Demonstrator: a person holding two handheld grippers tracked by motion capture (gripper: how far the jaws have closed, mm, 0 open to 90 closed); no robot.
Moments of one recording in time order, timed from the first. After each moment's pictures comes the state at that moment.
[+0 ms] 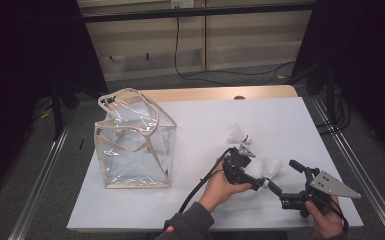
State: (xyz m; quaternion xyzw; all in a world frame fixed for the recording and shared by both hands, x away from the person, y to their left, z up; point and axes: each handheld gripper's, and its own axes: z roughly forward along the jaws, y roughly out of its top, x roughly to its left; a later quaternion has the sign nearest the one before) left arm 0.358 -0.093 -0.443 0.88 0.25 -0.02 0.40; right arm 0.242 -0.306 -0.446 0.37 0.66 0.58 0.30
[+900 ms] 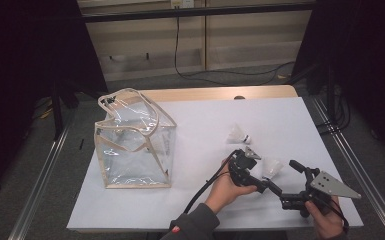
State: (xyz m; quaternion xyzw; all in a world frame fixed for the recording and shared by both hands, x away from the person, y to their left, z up) left arm 0.353 -0.109 -0.450 0.89 0.25 -0.01 0.39; right arm 0.242 -0.306 -0.446 0.37 0.66 0.58 0.29
